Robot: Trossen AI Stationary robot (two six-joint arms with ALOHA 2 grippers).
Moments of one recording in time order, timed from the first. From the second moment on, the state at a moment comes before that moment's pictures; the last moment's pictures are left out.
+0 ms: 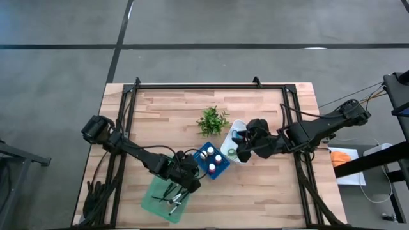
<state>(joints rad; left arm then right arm) -0.45 1.79 1.01 -0.23 -0.41 -0.90 0.38 1.30 1.20 -0.70 0.66 0.98</state>
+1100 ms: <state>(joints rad) -0.46 1.66 1.08 -0.29 -0.46 -0.83 0.41 1.30 1.17 -0.77 0.66 1.10</state>
